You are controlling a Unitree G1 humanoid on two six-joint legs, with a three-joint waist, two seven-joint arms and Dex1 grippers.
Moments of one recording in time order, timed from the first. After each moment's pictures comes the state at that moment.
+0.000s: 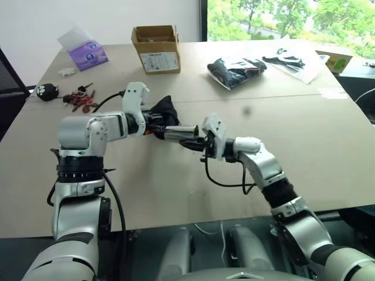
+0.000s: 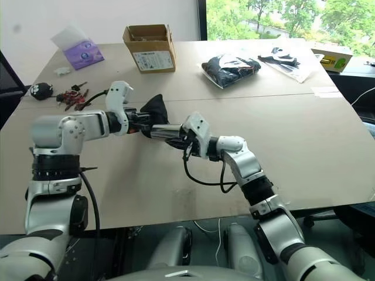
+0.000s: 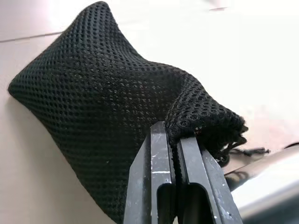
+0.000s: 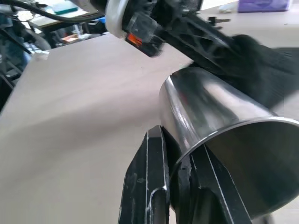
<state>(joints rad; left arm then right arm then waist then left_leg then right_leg) -0.78 0.63 0.15 0.21 -0.51 1.19 -0.57 -0.63 -0.04 0.24 0.27 0.18 0.29 0.84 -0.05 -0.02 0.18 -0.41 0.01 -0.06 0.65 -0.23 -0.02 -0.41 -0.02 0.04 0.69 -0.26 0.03</state>
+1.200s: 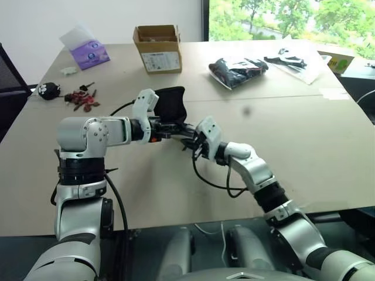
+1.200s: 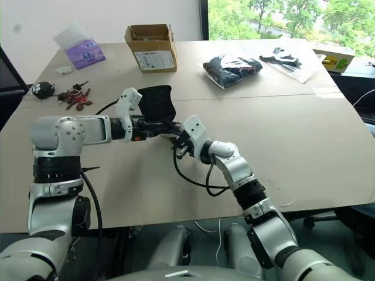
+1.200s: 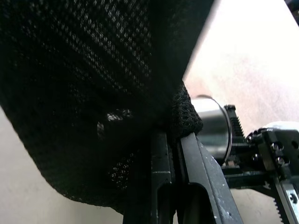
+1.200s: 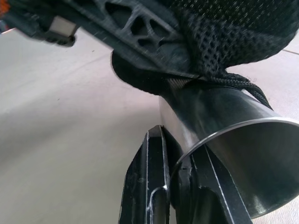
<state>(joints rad) -0.77 0.57 0.15 0.05 -0.59 1.41 -0.59 -0.64 0.06 0.27 0.38 0.12 0.27 0.60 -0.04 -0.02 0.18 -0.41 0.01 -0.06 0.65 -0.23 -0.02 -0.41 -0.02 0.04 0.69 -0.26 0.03</state>
